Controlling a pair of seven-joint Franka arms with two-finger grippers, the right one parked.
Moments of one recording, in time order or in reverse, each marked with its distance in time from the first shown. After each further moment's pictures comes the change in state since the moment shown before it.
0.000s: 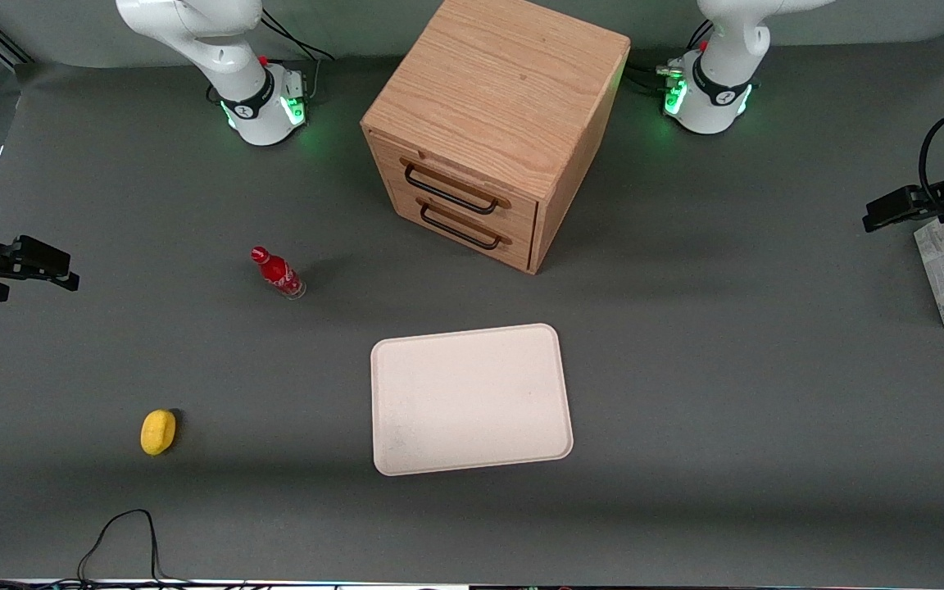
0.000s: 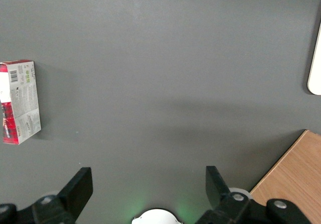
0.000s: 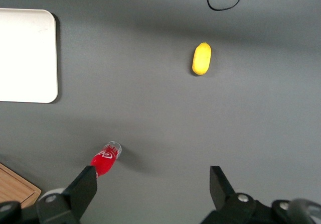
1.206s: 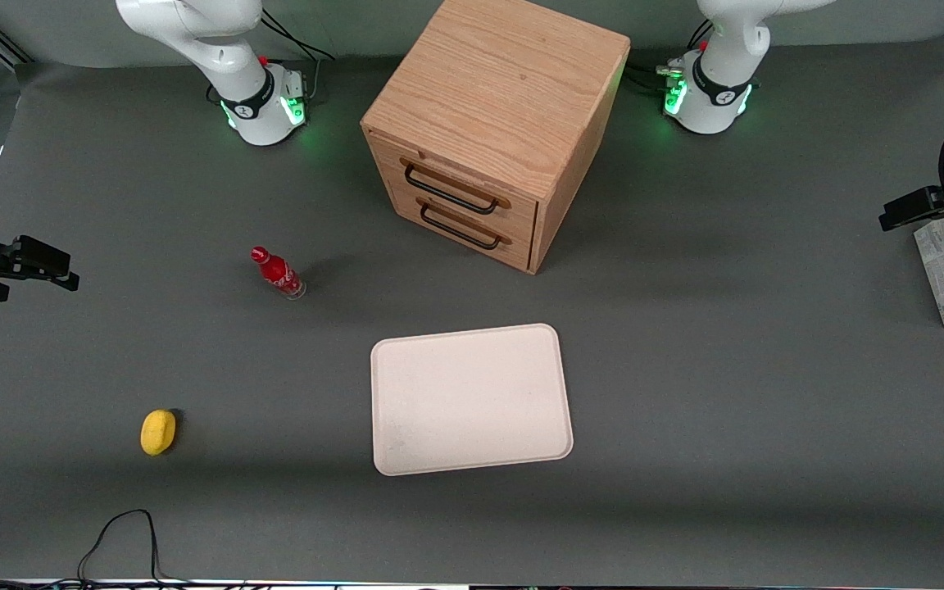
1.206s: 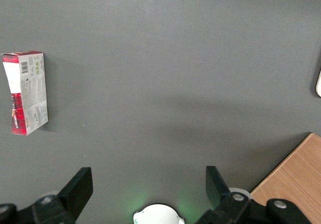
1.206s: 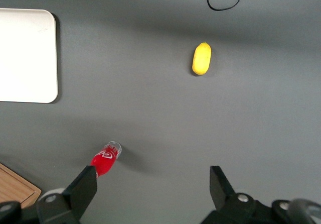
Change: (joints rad) arm 0.001 0.019 0.039 0.034 0.013 -0.032 -0.011
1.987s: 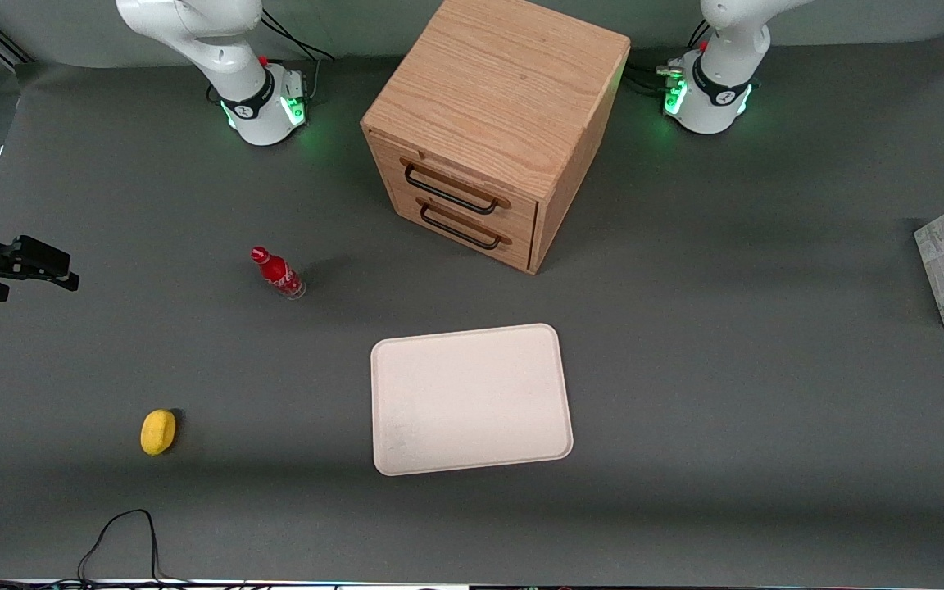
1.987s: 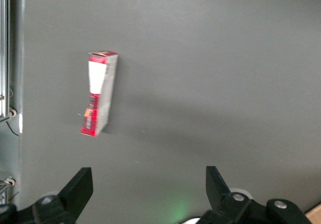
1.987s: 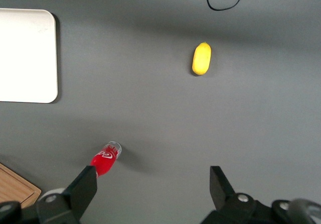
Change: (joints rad) arm 0.343 0.106 0.013 0.101 0.062 0.039 0.264
